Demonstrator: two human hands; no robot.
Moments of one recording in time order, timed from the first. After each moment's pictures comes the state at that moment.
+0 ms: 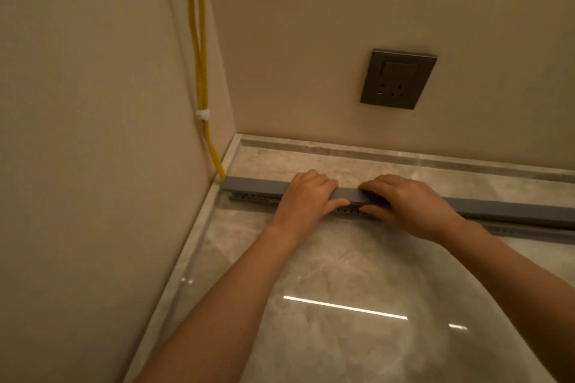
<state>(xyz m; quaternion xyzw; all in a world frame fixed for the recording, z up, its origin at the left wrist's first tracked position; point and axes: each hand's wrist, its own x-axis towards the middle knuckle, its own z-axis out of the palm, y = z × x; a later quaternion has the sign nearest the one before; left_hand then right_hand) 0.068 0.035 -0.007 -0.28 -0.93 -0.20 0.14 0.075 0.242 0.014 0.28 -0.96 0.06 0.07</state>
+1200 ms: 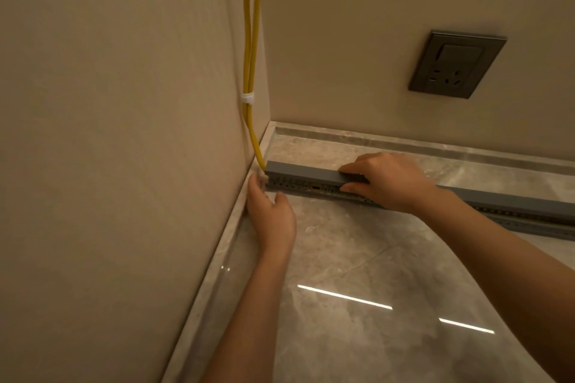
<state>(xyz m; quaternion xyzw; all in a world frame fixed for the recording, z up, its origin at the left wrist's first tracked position) 0.104 -0.035 -0.029 0.25 -0.68 -0.67 0.15 0.042 0.142 0.024 0.30 -0.95 0.03 0.04</state>
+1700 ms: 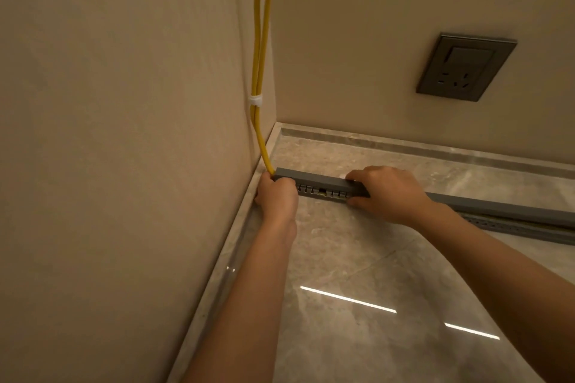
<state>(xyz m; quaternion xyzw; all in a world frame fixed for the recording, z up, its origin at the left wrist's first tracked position) 0.076 -0.040 -0.007 0.32 -0.63 -0.71 0.02 0.044 0.135 0.000 0.24 -0.97 0.03 0.00</state>
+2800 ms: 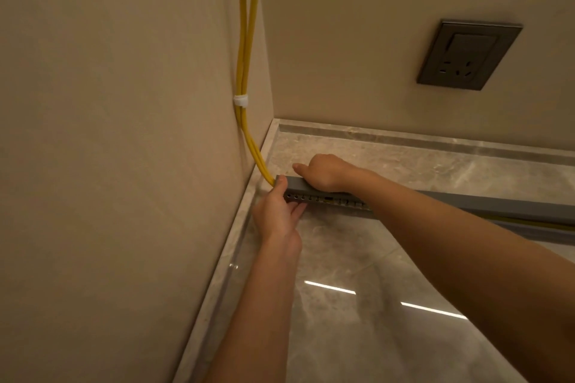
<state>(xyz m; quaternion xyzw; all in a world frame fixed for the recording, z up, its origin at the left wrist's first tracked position) 0.096 -0.036 -0.011 0.36 -0.37 -0.85 0.04 0.010 0.045 0.002 0.14 -0.95 0.17 -0.22</state>
